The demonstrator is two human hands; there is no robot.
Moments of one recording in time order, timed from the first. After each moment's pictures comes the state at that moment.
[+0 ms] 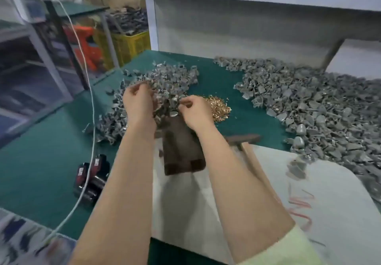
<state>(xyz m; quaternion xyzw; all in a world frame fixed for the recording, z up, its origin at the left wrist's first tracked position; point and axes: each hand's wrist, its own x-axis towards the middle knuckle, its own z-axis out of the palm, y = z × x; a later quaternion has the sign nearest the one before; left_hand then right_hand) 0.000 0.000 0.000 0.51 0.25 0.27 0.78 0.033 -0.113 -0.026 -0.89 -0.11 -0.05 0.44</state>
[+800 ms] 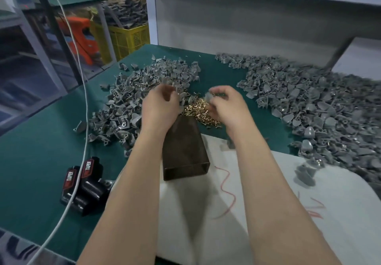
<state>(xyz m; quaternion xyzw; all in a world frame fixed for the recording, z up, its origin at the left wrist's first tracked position) -0.003 -0.023 -0.012 0.84 0.15 0.21 0.48 0.031 -0.159 -0.007 -0.78 -0.01 0.01 0.63</state>
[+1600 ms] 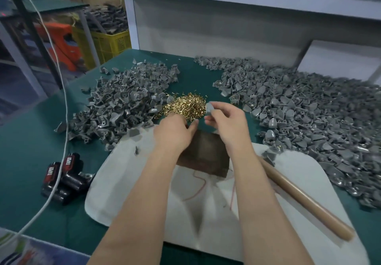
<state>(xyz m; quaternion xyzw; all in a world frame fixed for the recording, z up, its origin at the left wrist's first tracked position) -0.035 -0.101 -0.032 0.96 0.09 0.09 0.26 -0.019 -0.221 -0.017 -0.73 -0.01 -0.08 0.68</state>
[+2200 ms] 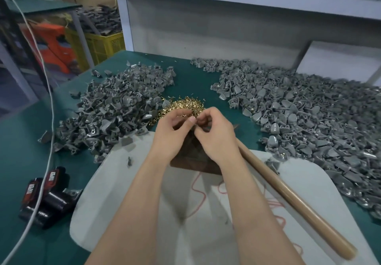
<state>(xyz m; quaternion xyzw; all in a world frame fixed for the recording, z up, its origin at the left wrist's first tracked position) -0.022 -0.094 -0.044 0.73 0.00 0.13 0.68 -0.019 -0.210 -0.027 -0.87 -0.09 -0.11 0.47</state>
